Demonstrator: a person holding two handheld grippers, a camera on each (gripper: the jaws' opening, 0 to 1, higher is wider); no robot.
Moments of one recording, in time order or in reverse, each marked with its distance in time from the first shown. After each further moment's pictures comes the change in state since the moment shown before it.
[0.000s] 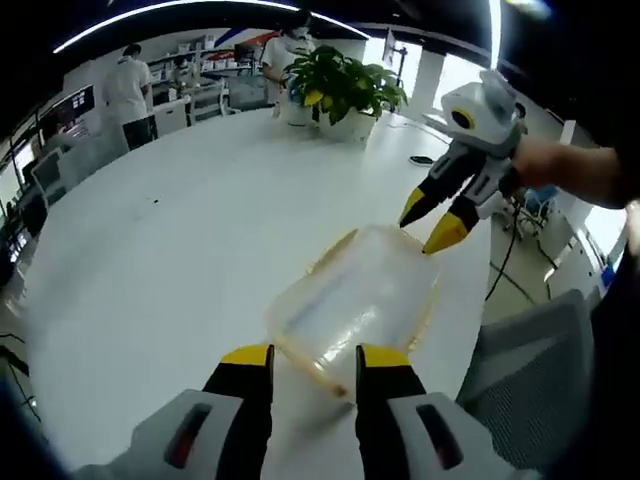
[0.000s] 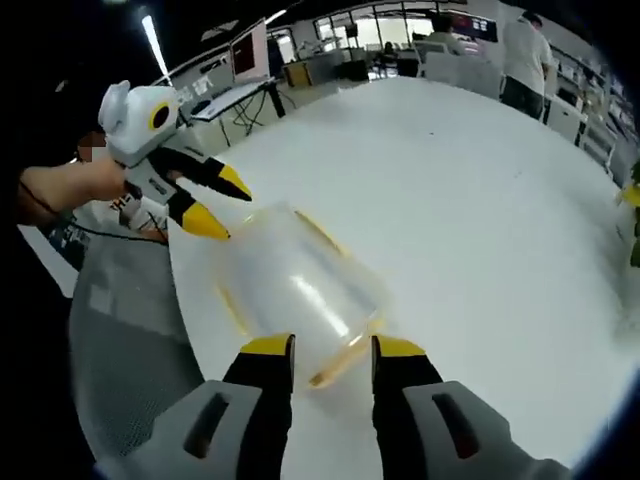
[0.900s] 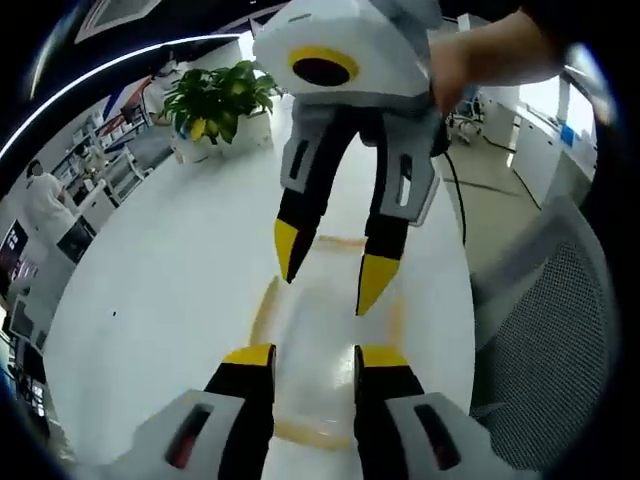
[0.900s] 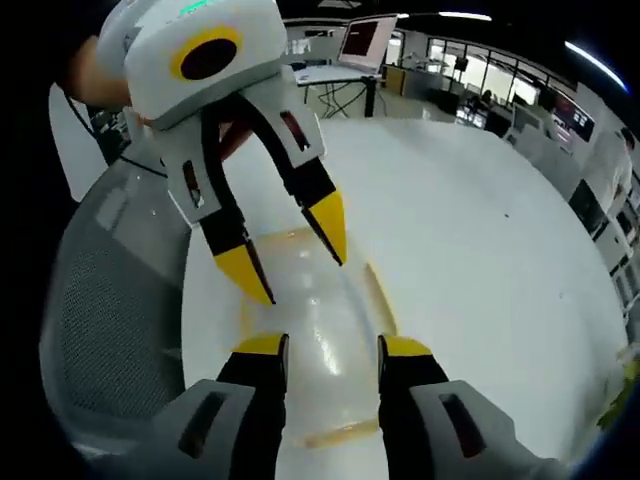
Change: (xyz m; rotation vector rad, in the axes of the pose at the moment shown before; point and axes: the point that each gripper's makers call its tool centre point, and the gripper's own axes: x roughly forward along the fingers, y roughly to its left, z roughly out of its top) left arm 0.027 -0.047 0.027 0.422 0.042 -0.128; right arm 0.035 0.030 0.031 -0.392 0.044 0.107
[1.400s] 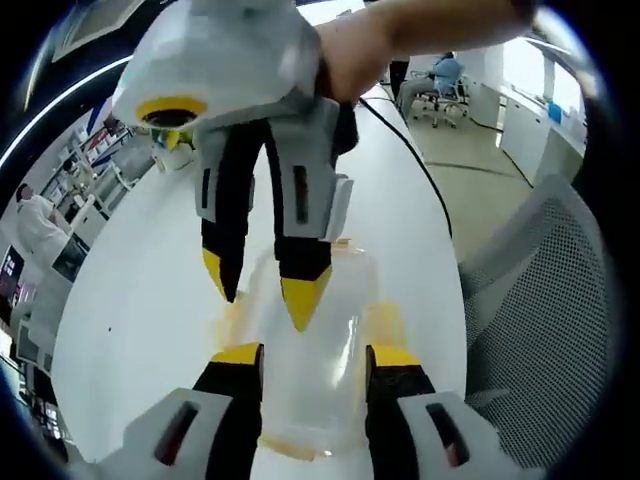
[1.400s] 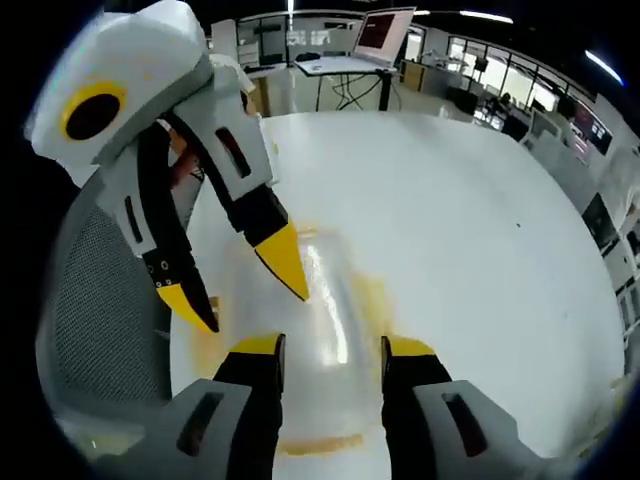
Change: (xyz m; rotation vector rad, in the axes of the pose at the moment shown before) left arm 0.009 -0.018 0.004 0.096 0.033 0.048; right arm 0.014 -0.019 -0.001 -0.089 0.092 0.058
